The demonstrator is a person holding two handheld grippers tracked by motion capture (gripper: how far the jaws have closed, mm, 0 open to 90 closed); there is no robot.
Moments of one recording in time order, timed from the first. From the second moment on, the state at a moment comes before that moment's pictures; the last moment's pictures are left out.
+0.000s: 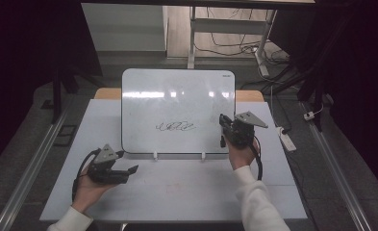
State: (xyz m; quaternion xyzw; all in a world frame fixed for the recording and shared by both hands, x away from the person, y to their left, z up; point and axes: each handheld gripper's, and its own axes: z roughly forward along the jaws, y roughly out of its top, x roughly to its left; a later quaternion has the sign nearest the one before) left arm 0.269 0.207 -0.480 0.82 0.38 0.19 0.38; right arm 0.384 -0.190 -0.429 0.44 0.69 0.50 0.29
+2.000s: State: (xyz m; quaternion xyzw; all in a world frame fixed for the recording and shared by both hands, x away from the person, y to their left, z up) left arm 0.329 0.090 -0.442 0.82 0.28 0.07 0.49; right arm 0.314 -0.125 -0.438 0.33 0.70 0.62 0.14
